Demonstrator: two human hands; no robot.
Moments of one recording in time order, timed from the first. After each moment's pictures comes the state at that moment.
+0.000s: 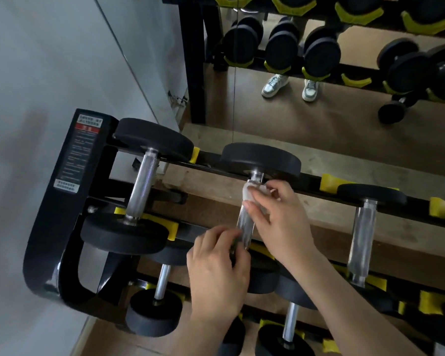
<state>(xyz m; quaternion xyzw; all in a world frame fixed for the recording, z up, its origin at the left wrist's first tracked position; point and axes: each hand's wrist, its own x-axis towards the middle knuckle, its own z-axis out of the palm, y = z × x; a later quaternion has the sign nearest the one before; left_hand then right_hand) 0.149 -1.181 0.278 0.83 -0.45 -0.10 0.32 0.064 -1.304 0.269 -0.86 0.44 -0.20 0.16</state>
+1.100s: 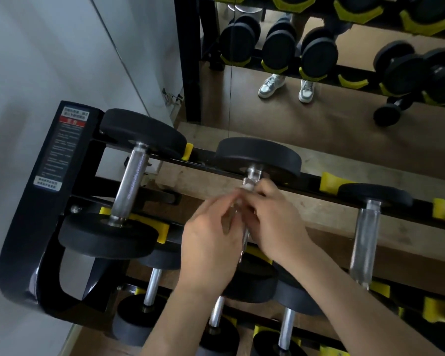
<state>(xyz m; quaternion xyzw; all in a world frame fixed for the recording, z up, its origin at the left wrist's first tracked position) 0.170 -1.221 0.305 0.78 -0.45 -0.21 0.40 0.076 -1.310 0.281 -0.89 0.39 -0.11 0.22</state>
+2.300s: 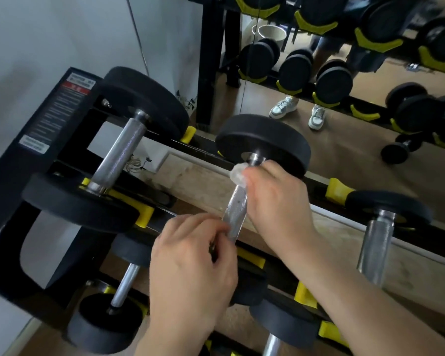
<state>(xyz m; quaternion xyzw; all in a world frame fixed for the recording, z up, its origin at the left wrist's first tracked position) 0.135 -1.183 0.267 0.83 -0.41 -0.04 0.37 0.073 -1.326 0.262 -0.92 0.33 -0.18 0.05</state>
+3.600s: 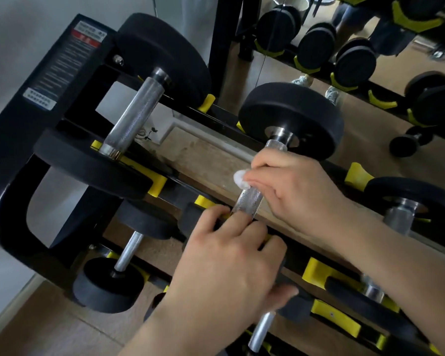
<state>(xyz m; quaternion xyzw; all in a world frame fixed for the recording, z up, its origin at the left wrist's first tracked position) 0.134 -1.165 0.265 0.72 -0.68 0.04 0.16 0.068 -1.339 0.276 -0.98 0.09 -0.12 0.15</state>
